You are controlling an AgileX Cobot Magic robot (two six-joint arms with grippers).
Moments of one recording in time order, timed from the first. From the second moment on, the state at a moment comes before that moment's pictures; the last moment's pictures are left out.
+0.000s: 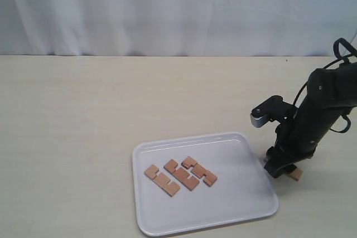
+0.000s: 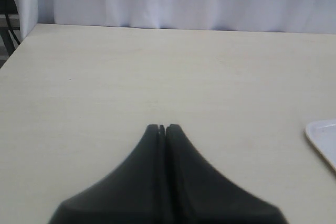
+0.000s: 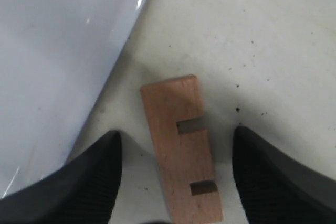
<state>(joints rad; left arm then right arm) -0.08 0.00 0.00 0.05 0.36 -0.10 -0.05 1.95 -1.06 0.04 0.66 -0.58</state>
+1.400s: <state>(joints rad) -0.08 0.00 0.00 0.05 0.36 -0.10 0.24 1.82 -1.14 0.22 0.67 -0.57</state>
